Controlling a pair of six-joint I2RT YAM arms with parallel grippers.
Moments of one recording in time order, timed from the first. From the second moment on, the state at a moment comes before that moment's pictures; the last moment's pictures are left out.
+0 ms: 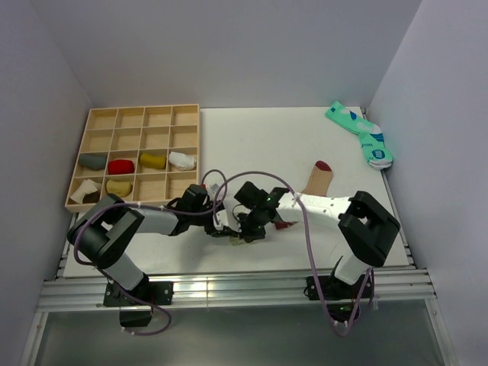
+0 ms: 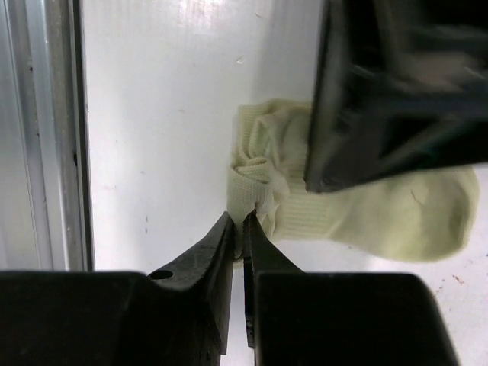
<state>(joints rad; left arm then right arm) -0.65 1.62 0.53 0.30 0.53 -0.99 0.95 1.59 0.92 -0.52 -0.38 -0.70</state>
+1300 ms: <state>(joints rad) -0.75 1.50 0.27 0.71 0.23 -0.93 0.71 2.10 1.41 -1.09 -0.81 -0.79</state>
